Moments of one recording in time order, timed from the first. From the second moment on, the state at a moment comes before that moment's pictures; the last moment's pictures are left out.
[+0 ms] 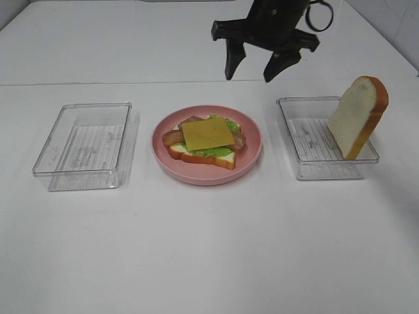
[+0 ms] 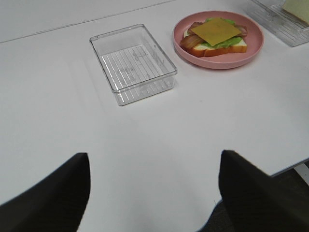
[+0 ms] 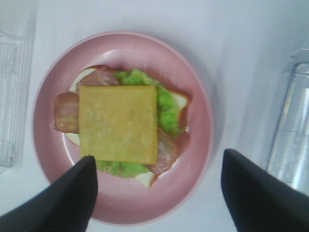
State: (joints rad) left arm -0.28 0.00 -0.50 -0.06 1.05 0.05; right arm 0.36 2.18 -2.01 0.19 1.11 0.16
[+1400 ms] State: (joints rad) left arm -0.28 0.00 -0.50 -0.06 1.05 0.05; right arm 0.00 2.14 -2.01 0.08 1.22 0.10
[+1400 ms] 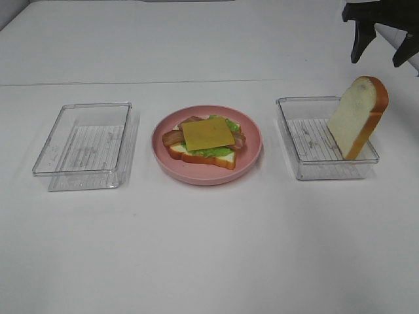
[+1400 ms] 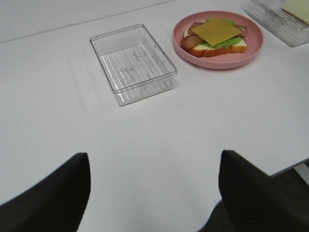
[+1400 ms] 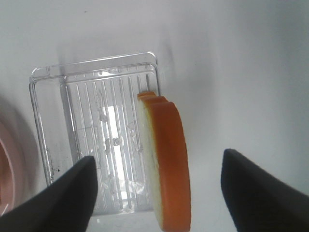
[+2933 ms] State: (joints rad) left arm -0.28 0.00 -0.50 -0.06 1.05 0.05; right arm 0.00 2.13 -1.93 0.16 1.22 0.07
